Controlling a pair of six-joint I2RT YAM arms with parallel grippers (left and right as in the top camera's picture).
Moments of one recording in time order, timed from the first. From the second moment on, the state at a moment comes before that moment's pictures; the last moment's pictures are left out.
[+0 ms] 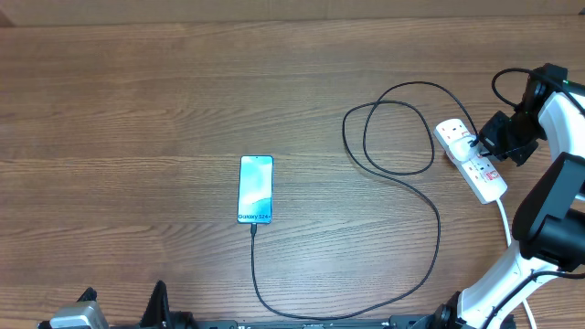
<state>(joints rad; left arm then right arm) -0.03 0.24 1.27 -1.39 -0.02 -0.24 -0.39 2.04 1.57 -1.08 -0.09 0.40</state>
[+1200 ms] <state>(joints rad) -0.03 0.24 1.27 -1.39 -0.02 -0.24 -0.40 2.08 1.55 -1.08 -0.08 0.44</state>
